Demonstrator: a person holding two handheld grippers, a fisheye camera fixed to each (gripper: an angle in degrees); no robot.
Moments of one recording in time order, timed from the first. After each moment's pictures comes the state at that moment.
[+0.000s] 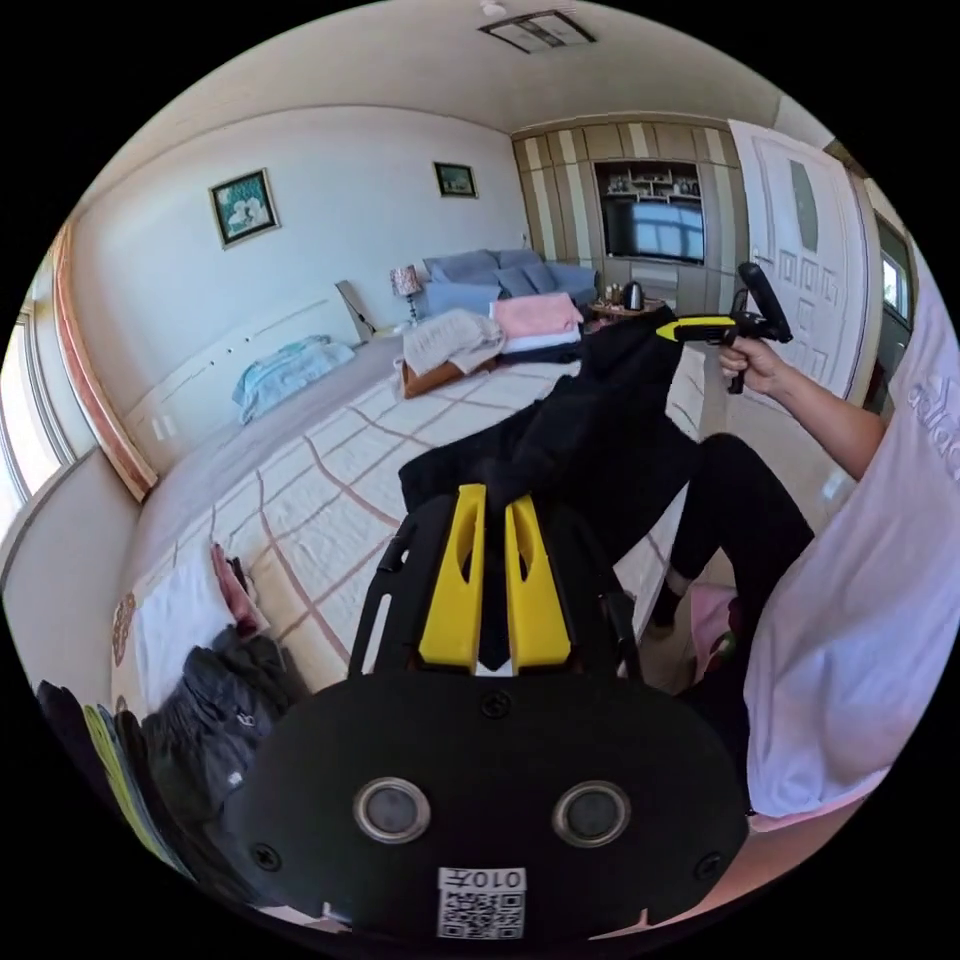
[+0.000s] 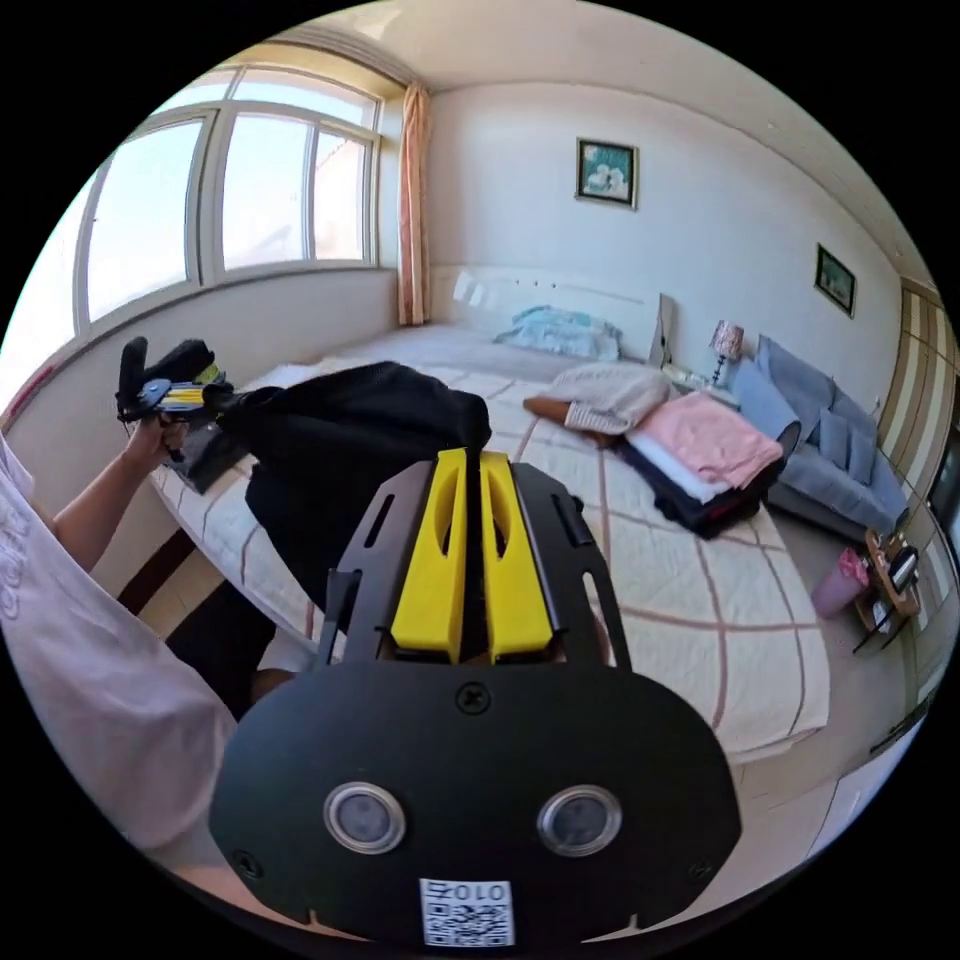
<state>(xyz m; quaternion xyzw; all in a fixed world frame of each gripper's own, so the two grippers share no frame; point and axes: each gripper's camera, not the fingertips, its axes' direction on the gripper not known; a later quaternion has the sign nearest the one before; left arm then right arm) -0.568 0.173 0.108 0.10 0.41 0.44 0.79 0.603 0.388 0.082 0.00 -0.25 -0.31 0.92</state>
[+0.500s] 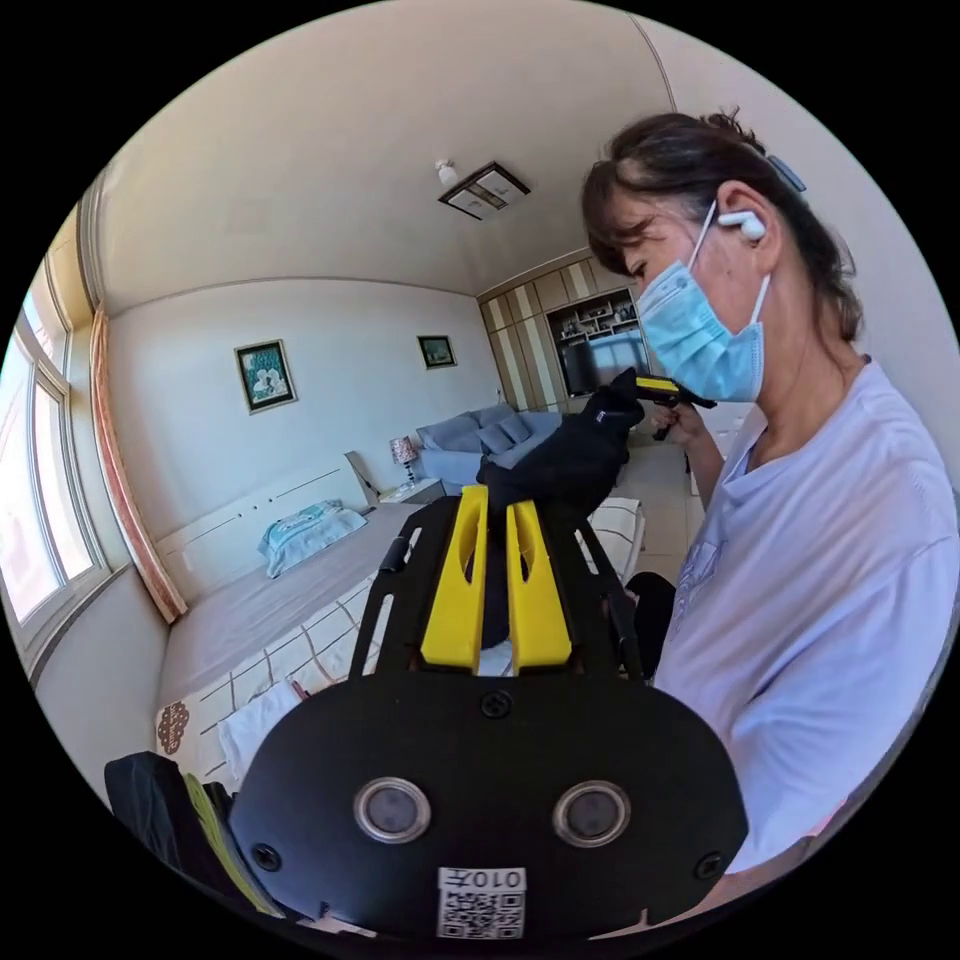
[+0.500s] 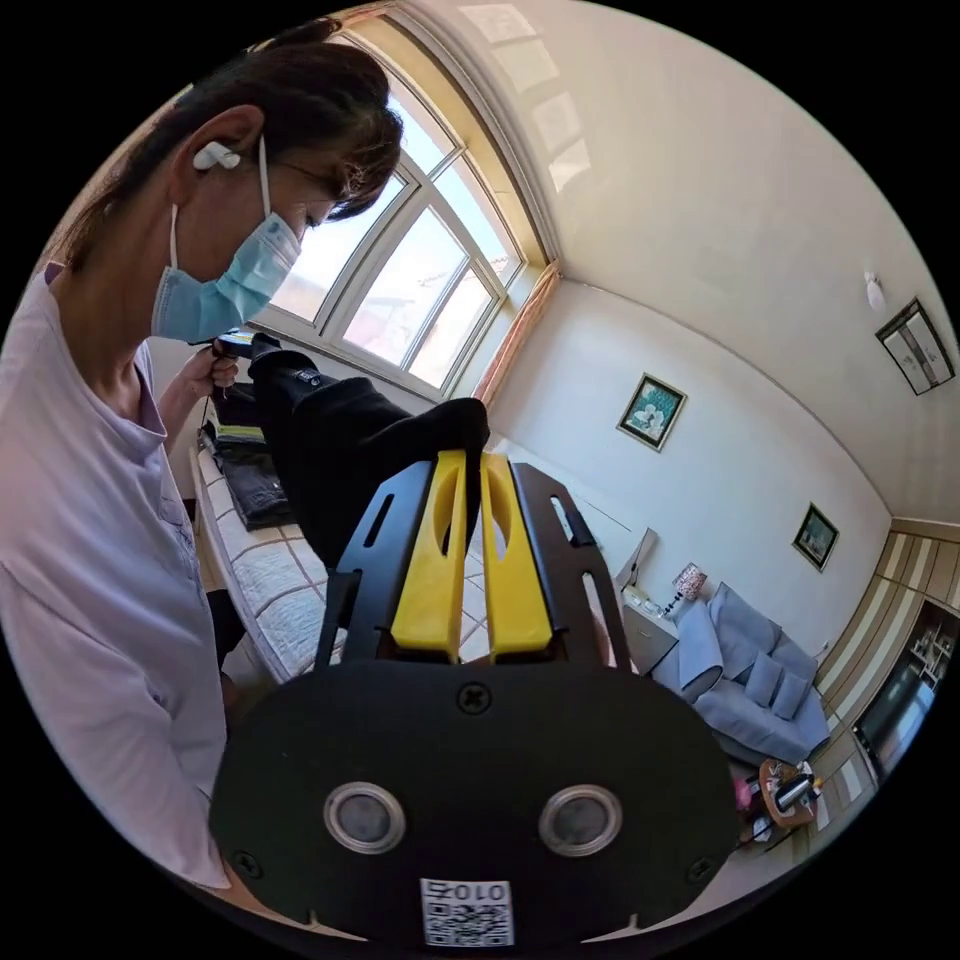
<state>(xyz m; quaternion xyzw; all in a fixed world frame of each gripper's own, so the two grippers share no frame) -0.759 0.113 -0.121 0.28 0.49 0.39 0.73 0.634 0.355 -0.203 0.25 -0.26 -0.45 0.82</state>
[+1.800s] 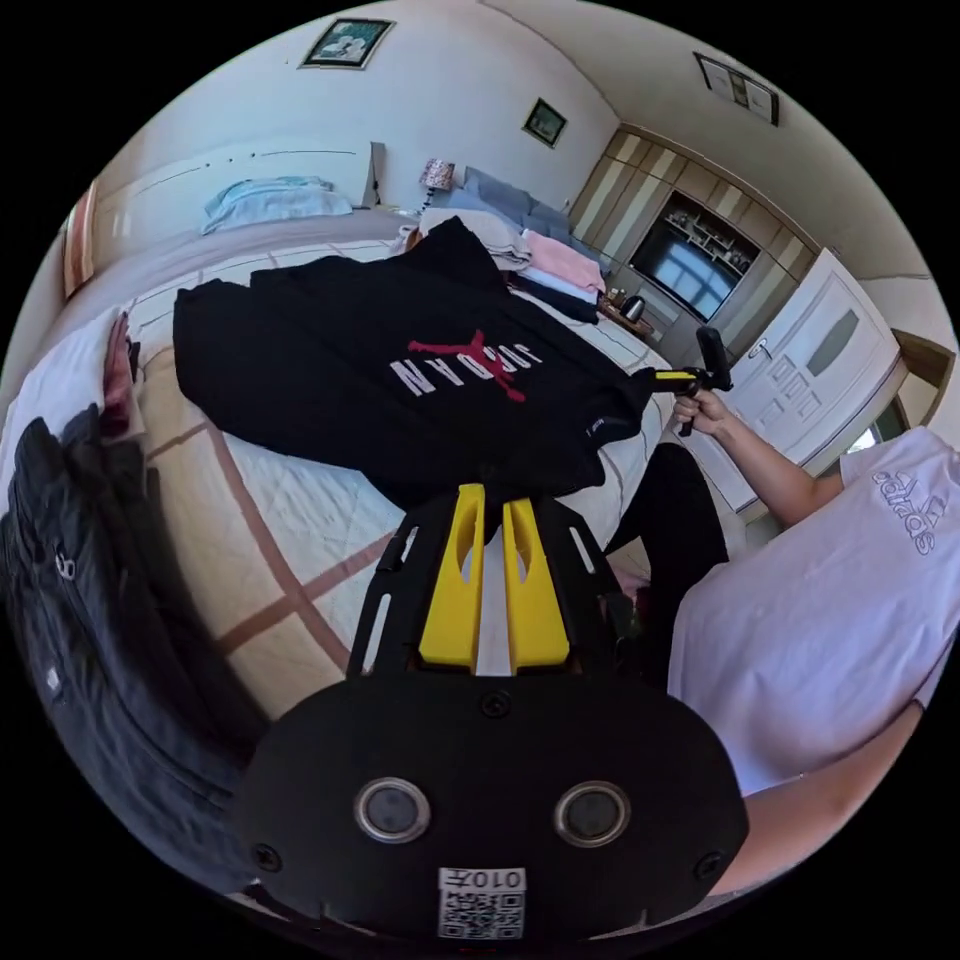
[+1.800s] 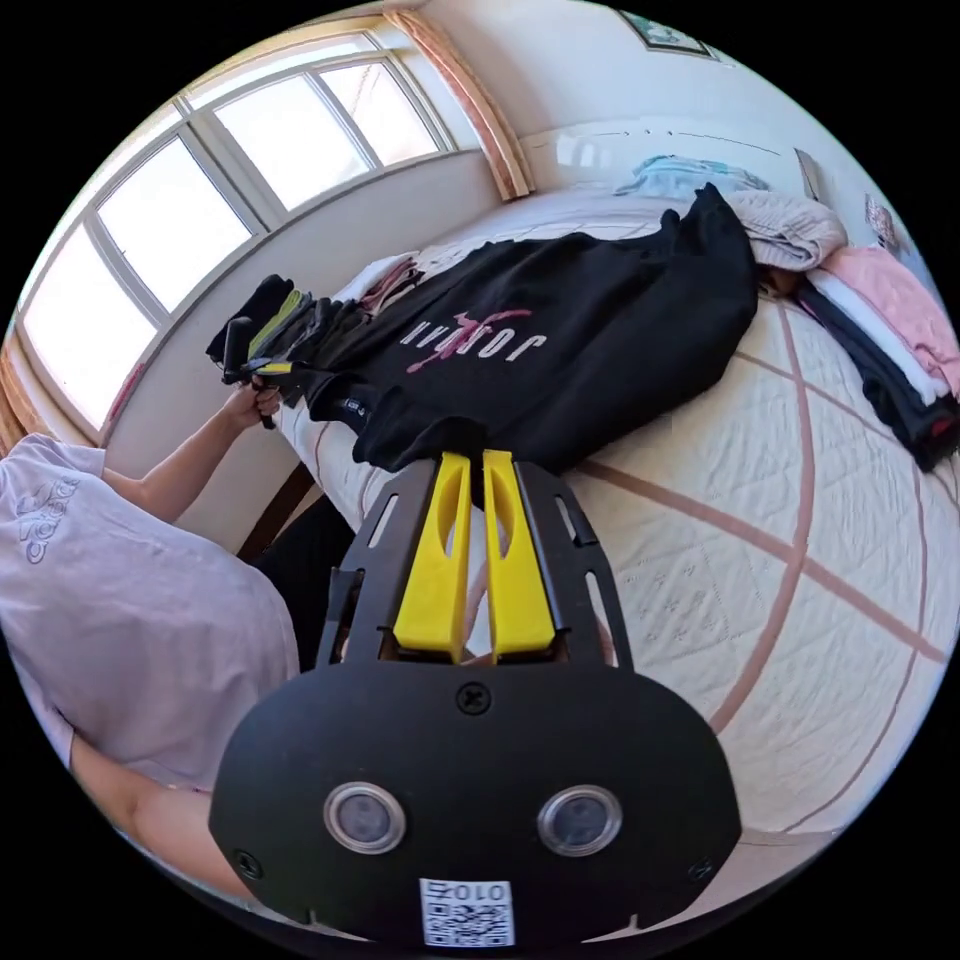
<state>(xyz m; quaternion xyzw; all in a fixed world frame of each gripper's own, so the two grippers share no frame) -0.577 0.161 0.306 -0.14 0.50 0.33 0.79 0.590 0.412 0.332 -0.26 -0.42 -0.29 0.82</state>
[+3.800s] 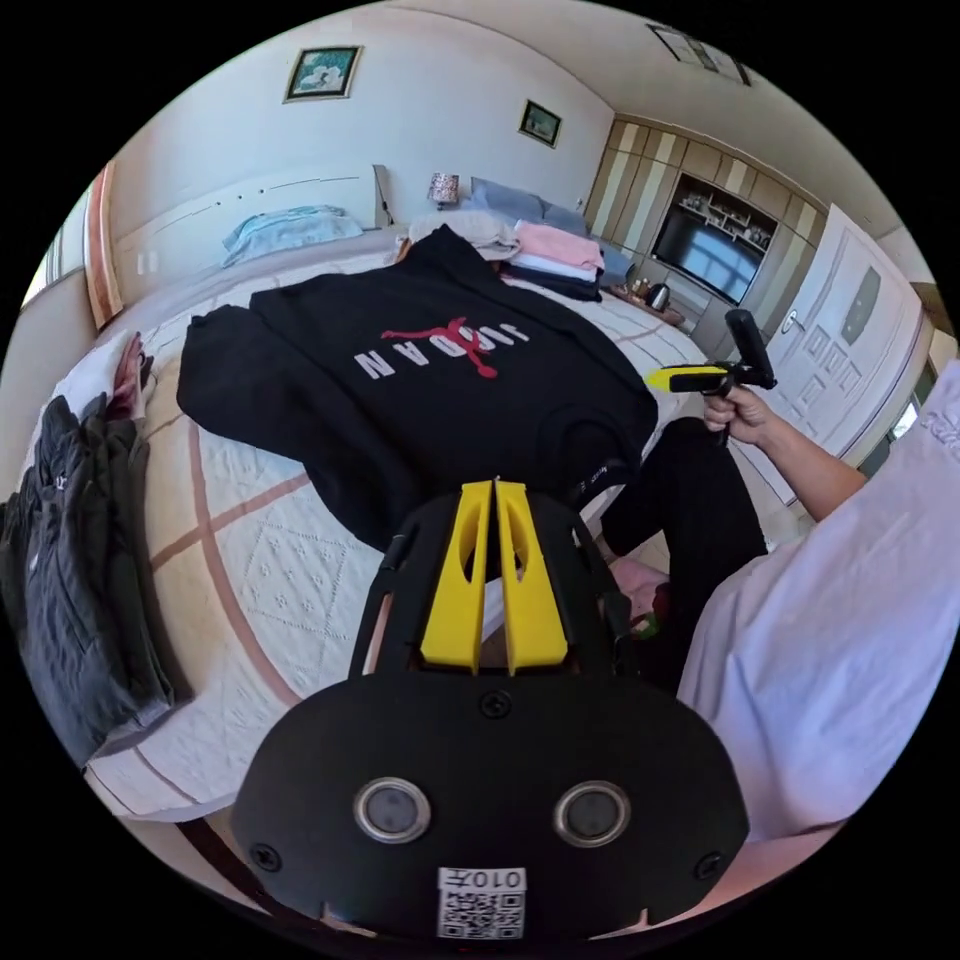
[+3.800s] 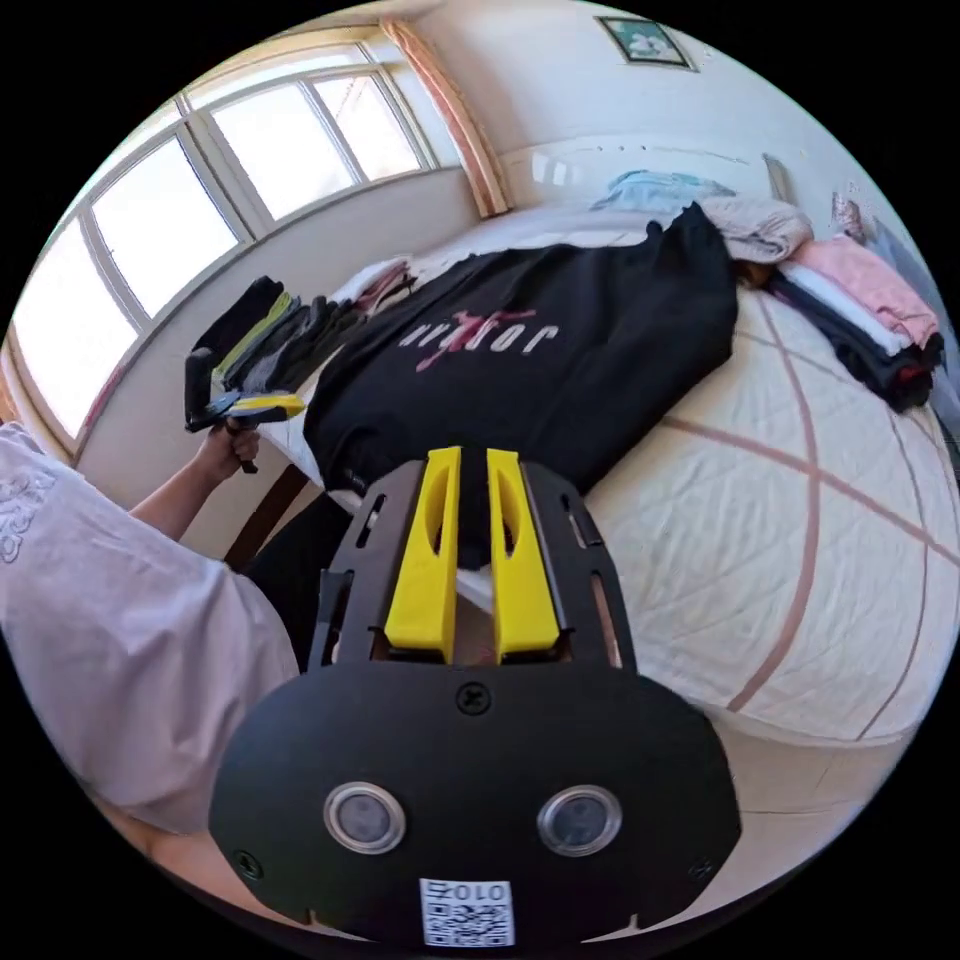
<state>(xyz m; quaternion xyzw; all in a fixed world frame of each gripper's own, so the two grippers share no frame) -0.532 0.324 0.220 -0.08 0.44 0.35 0.82 0.537 0.415 0.313 -0.20 -0.35 -0.28 0.87</state>
